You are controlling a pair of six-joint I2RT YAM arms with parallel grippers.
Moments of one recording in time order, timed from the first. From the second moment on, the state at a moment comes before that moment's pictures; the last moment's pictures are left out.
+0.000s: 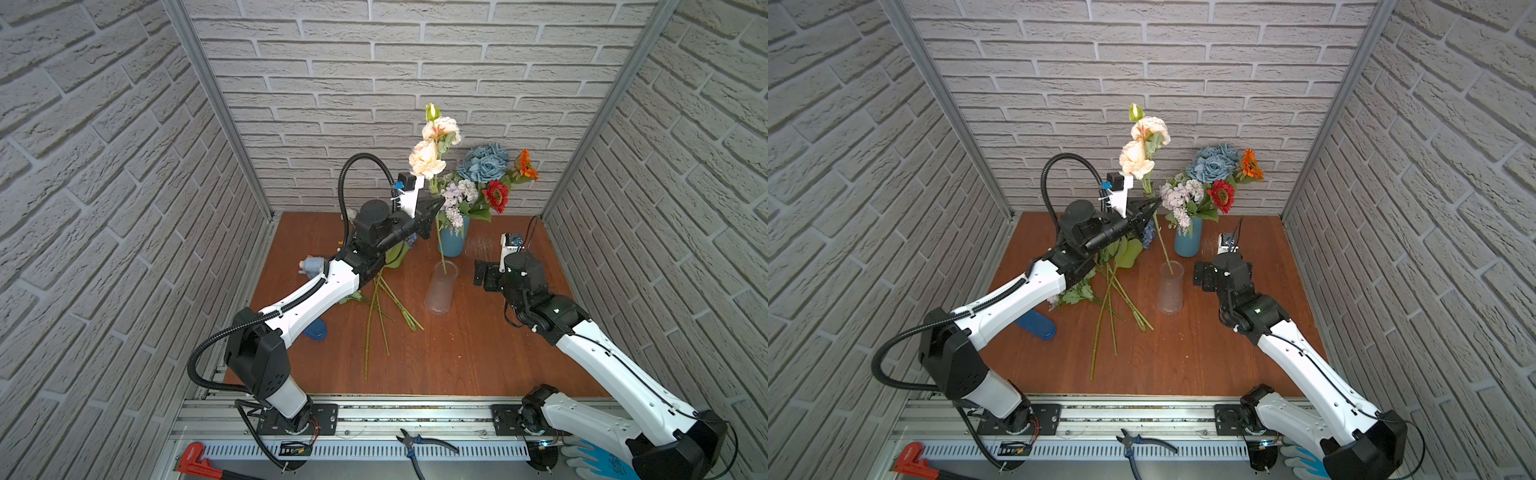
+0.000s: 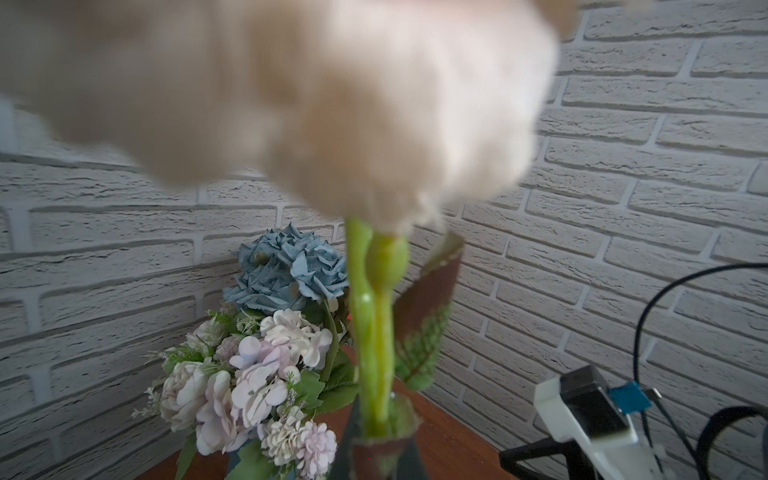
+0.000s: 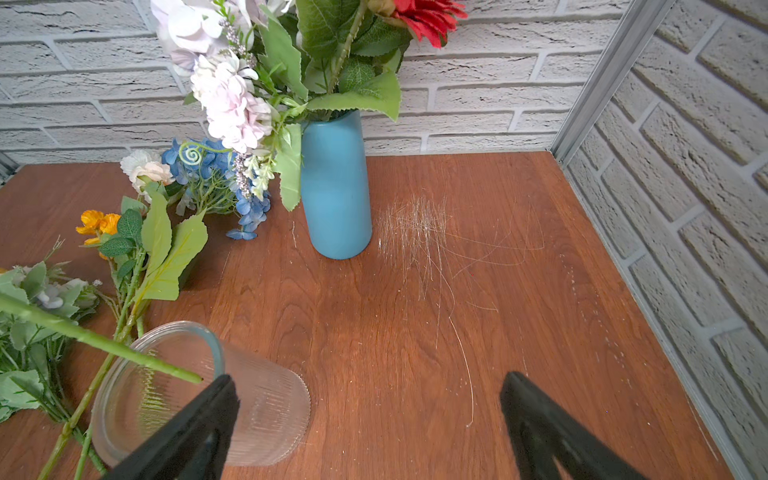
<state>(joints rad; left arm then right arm) -0.70 1.60 1.42 0.35 0.27 -0.23 0.43 1.01 0.94 -0.49 0.46 0.32</state>
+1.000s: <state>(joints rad) -0.77 1.61 1.18 0.25 0.18 -0.21 0.43 1.01 0.94 -0.48 0.43 0.33</state>
